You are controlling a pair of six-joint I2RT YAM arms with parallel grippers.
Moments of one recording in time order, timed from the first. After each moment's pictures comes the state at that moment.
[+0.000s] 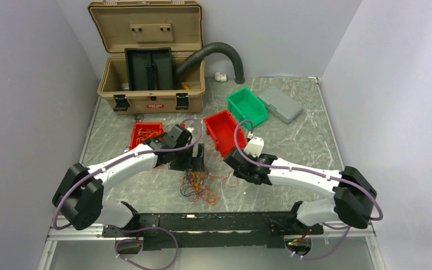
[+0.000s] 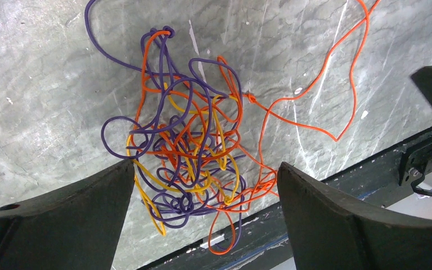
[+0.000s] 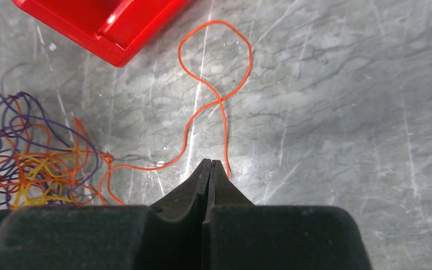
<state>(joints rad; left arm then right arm) -0.69 1.36 0.86 -0.53 0.14 -0.57 1.00 1.33 0.78 -0.58 0.52 1.13</state>
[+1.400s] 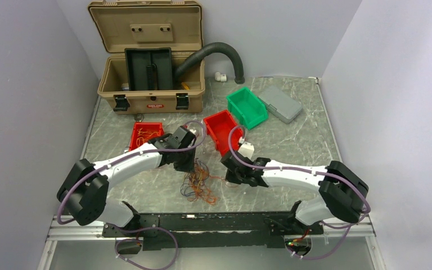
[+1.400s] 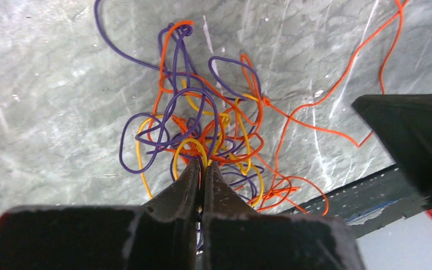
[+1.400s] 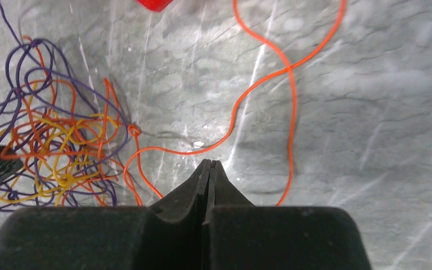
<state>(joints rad) -0.72 1.42 0.88 -0.54 0.09 -0.58 0.99 1.40 0.69 -0.32 0.29 1.12</state>
